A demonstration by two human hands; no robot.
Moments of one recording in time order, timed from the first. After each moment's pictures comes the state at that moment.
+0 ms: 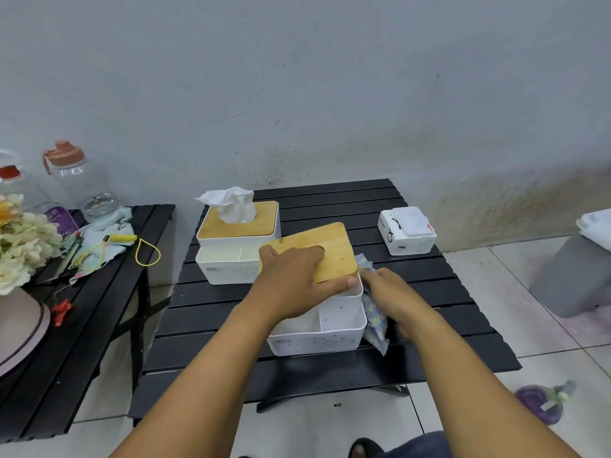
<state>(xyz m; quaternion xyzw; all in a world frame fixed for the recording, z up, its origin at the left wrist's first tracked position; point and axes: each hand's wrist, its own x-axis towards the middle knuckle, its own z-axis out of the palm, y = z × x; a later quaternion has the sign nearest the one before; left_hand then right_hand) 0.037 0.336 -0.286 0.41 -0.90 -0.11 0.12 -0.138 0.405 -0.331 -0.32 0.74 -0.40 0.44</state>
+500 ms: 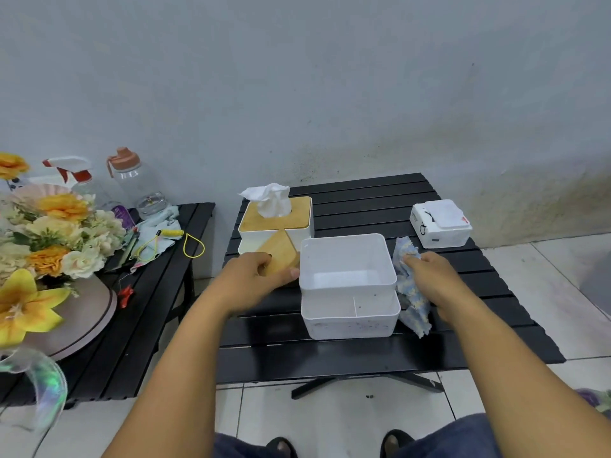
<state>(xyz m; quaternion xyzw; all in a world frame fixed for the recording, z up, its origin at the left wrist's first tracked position) 0.156 0.323 -0.279 0.54 -0.78 -0.29 0.14 -0.146 0.405 -0.332 -0.29 0.76 -0.44 0.37</state>
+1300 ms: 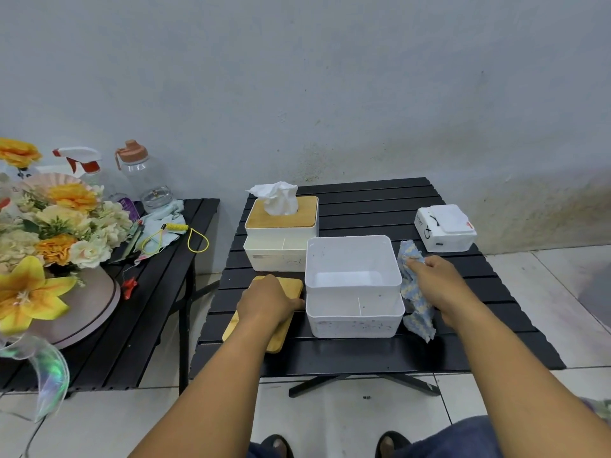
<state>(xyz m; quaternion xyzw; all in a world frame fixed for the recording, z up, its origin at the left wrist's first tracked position) 0.122 0.329 -0.334 0.71 -0.68 -0.19 0.00 -0.143 0.408 -0.330 -0.31 0.77 -0.43 0.35</state>
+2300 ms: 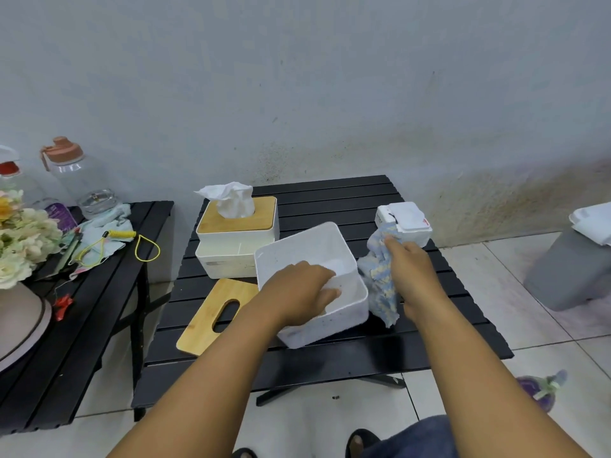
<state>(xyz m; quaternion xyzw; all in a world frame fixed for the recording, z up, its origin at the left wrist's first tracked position) 0.039 0.346 -0.299 0.36 -0.93 -0.13 -0.02 -0.141 0.415 -0.305 -0.22 0.70 -0.57 0.36</state>
